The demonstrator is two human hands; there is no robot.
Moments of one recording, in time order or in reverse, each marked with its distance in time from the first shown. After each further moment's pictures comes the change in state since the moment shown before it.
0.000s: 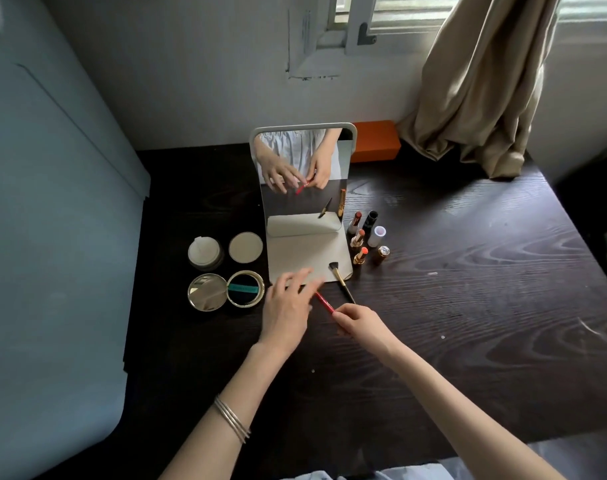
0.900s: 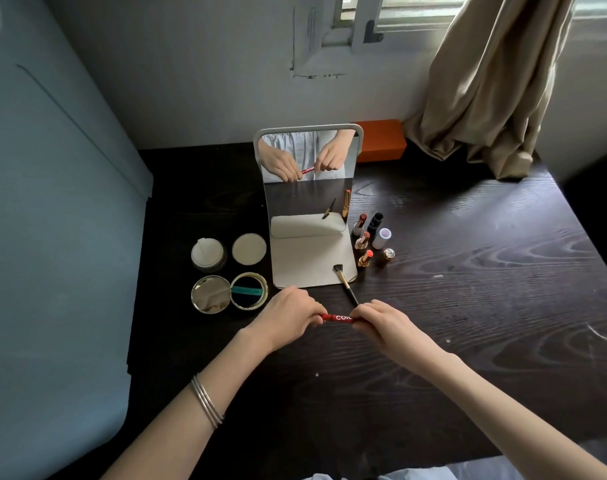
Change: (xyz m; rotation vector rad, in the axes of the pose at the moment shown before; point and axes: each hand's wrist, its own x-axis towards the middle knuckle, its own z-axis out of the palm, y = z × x) left_hand 0.015 -0.015 -0.031 -0.009 -0.349 0.305; right_hand -0.013 0.013 -0.041 -0.641 0.044 -0.635
